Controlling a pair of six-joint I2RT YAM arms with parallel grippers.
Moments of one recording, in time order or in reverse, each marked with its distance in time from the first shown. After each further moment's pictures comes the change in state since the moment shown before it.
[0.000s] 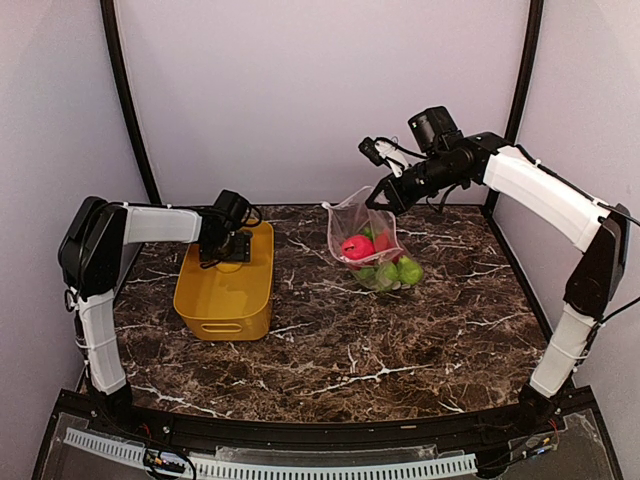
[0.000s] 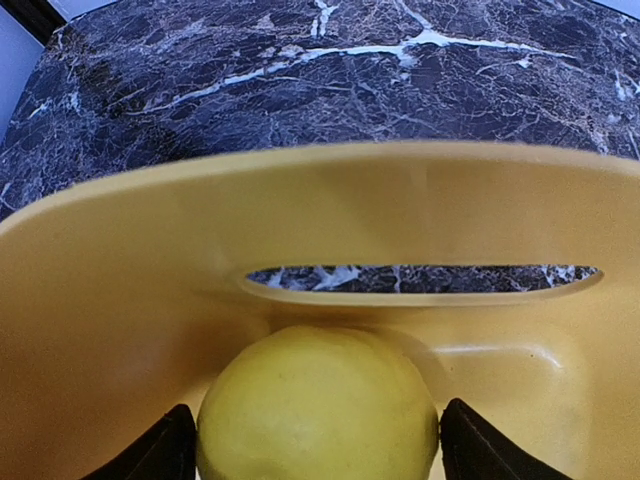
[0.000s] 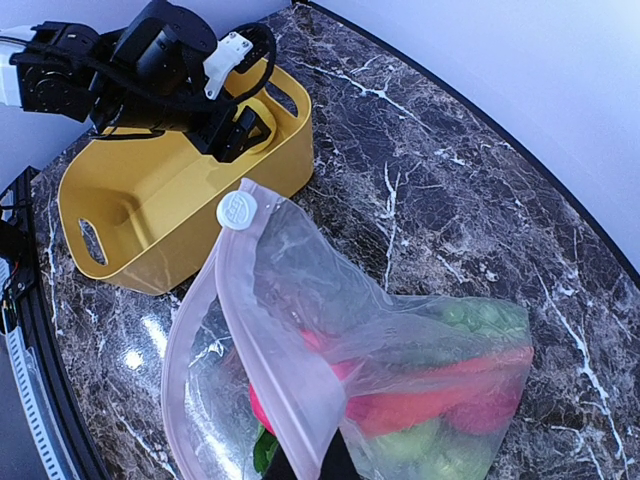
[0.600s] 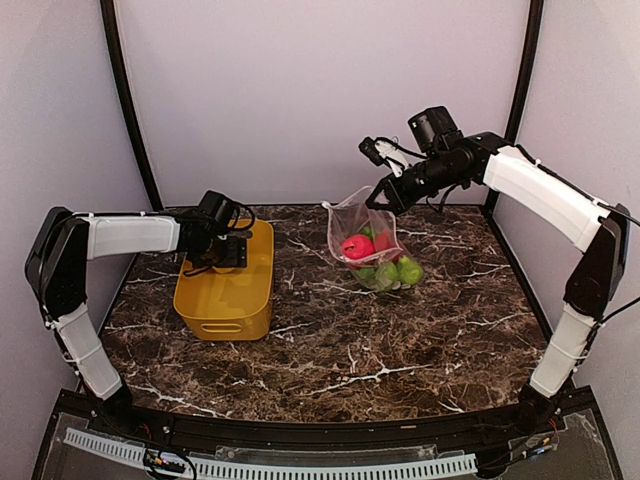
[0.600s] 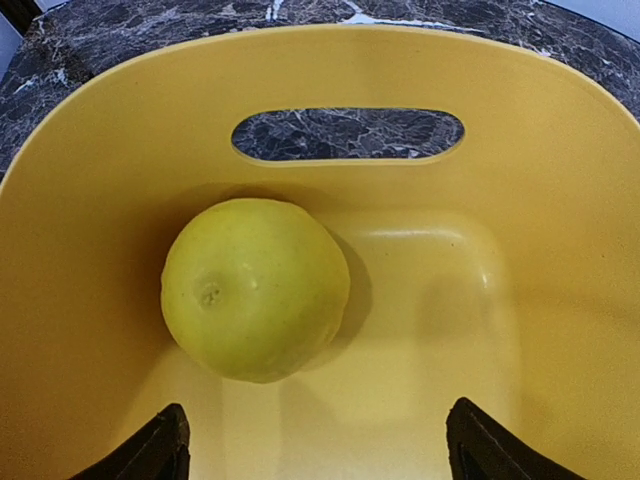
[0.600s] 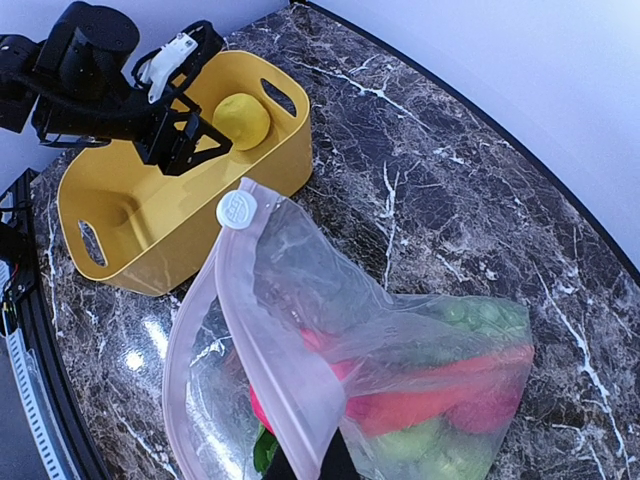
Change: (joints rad) left arm -0.034 -0.236 -0.196 0.009 0.115 -0.022; right arm 0.000 0.000 0.000 0.000 0.004 0.007
